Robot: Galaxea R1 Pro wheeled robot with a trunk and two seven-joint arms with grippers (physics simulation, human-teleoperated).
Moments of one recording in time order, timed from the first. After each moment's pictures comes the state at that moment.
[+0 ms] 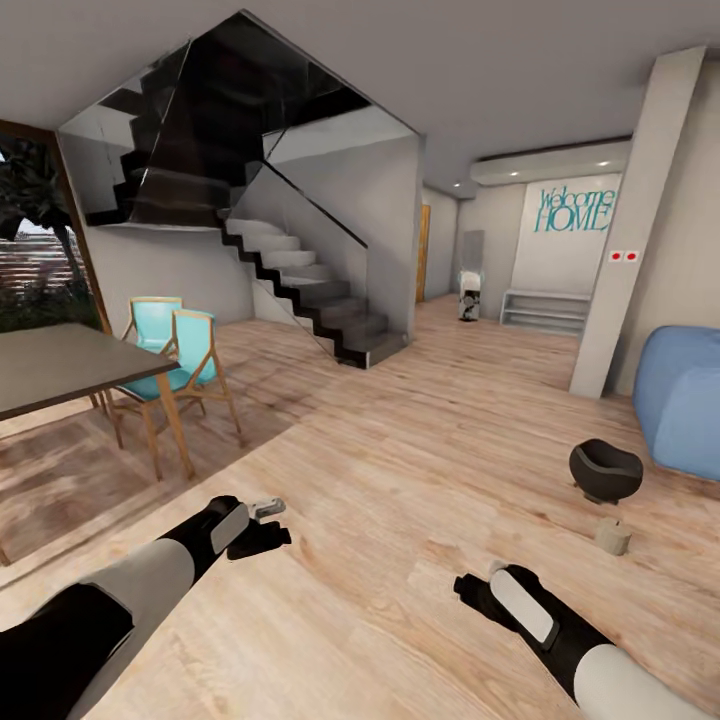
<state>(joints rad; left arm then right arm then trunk) -0.96 0.04 -0.55 -0.21 0.85 0.62 0.12 -0.61 -0.15 0.54 -0.61 -1.18 0.44 -0.49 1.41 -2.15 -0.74</state>
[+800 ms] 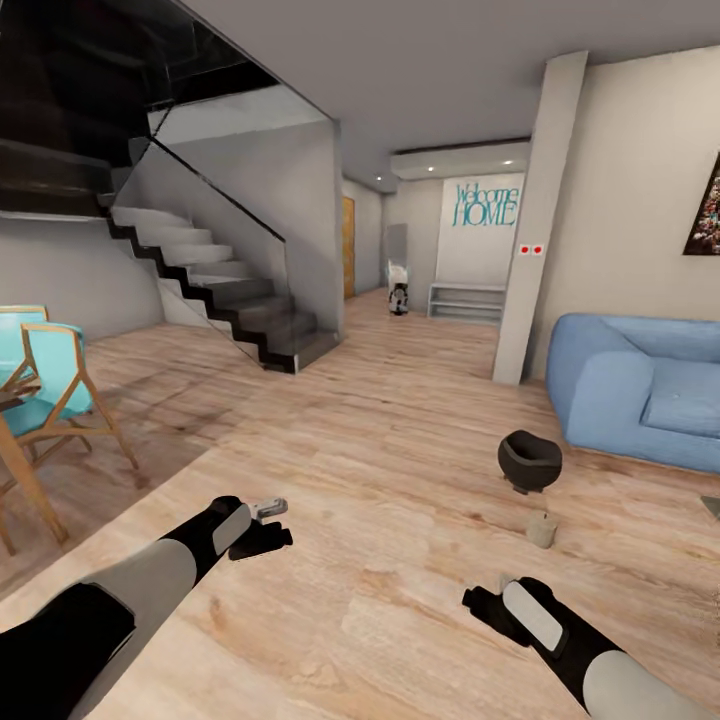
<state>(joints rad) -0.96 0.03 -0.56 -0.21 0.85 0.62 0.12 -0.61 -0.17 0.54 -0.52 -1.18 0.43 -0.40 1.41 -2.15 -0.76</state>
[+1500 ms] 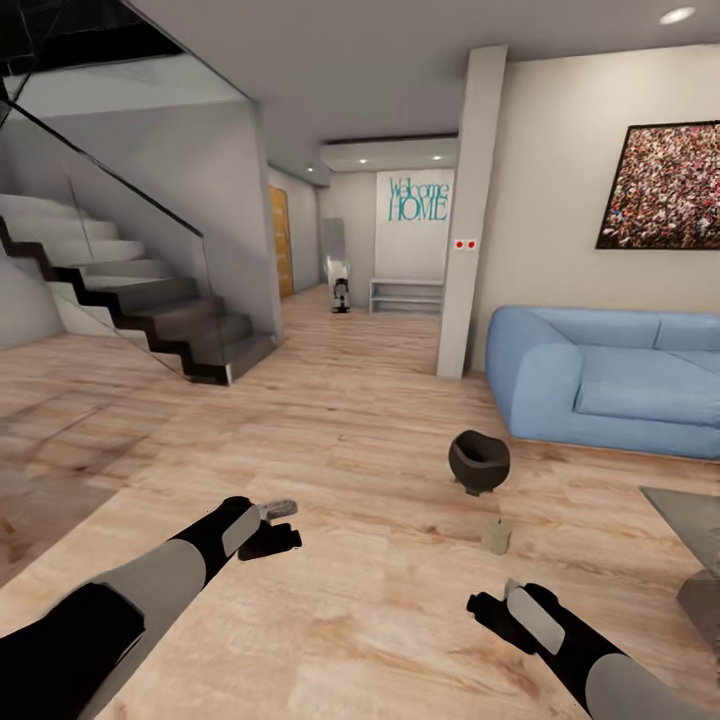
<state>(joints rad) -0.96 0.00 -0.58 -0.21 0.85 0.62 0.12 -0.61 -0.17 0.54 -0.48 -1.18 0.42 -0.37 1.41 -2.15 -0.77</state>
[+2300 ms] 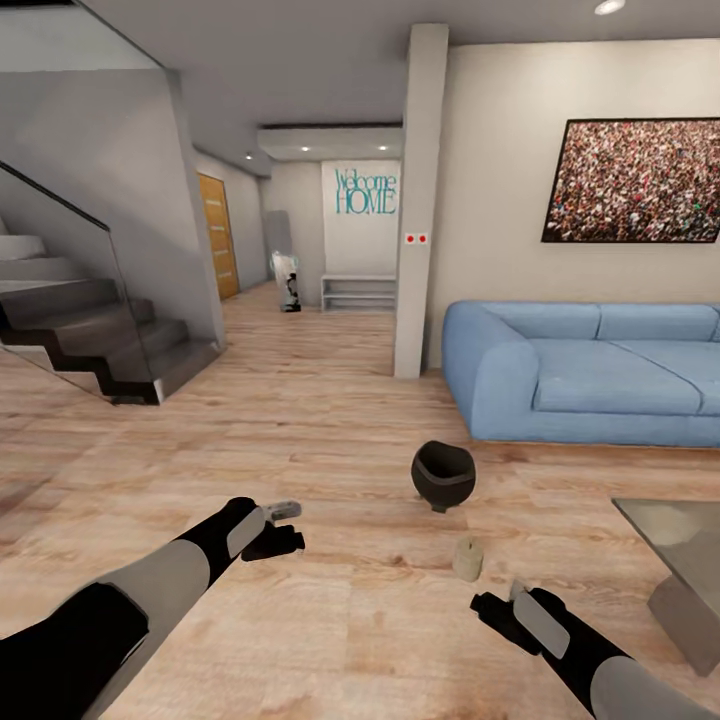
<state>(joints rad) -0.96 -0.01 -0.60 -0.21 0.85 0.62 0.12 -0.61 -0.18 0.54 -0.44 -1.18 0.37 -0.31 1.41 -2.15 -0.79</state>
